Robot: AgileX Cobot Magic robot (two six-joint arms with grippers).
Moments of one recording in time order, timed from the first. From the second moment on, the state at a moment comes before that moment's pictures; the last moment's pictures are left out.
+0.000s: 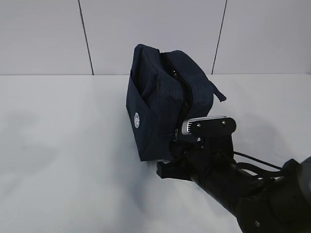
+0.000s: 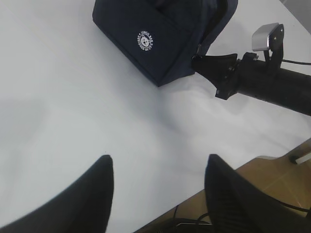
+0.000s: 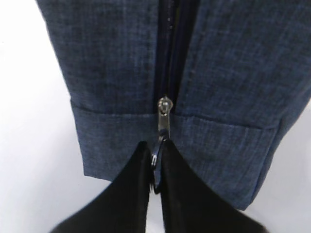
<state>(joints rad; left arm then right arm) -0.56 0.59 -0.71 -0.18 0.86 -0.15 0.76 1.94 -0.58 0.40 -0.87 0.07</state>
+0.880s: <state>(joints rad) -0.56 0.59 -0.71 -0.18 0.86 -0.15 0.76 2.01 -0.59 0.44 -0.93 0.10</state>
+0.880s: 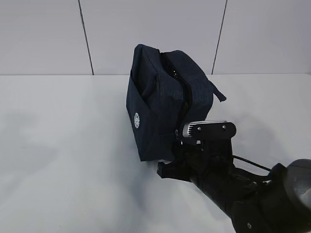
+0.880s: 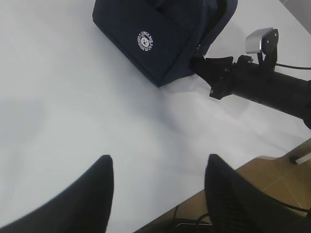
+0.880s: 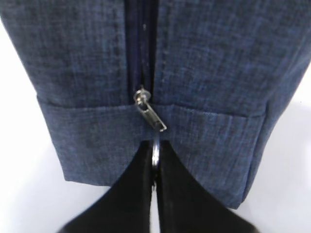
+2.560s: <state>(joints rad) -0.56 0.59 -0.71 -0.18 0.86 -0.15 0.76 1.91 -0.59 0.36 -0.72 0.09</state>
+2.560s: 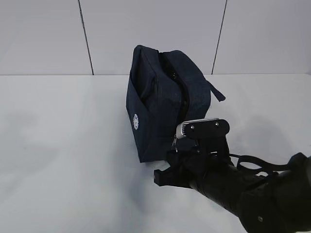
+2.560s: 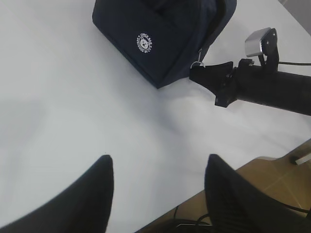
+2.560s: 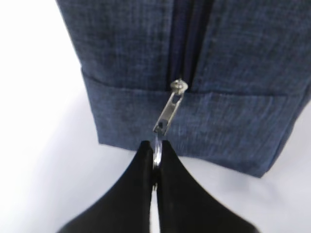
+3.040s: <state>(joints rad) -0.56 0.59 -0.71 -0.18 0.86 -0.15 0.76 1.80 -0.59 0.38 -0.49 -0.04</state>
